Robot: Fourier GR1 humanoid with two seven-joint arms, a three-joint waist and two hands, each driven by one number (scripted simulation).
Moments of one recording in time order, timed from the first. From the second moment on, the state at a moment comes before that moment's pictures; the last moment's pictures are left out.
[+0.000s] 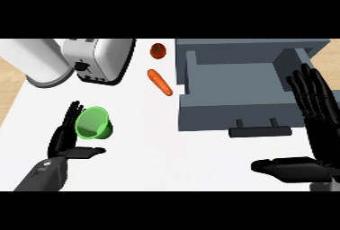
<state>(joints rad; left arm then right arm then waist) -0.51 0.29 0.31 -0.17 -0.02 -0.28 -0.96 -0.07 -0.14 -0.07 -1.97 -0.01 0.16 -0.01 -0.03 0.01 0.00</state>
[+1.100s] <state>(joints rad) -0.54 0.21 0.30 -0.23 0.03 -0.48 -0.91 -0.10 -0.15 -0.09 -1.91 -0.02 0.17 -0.02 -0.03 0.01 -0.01</state>
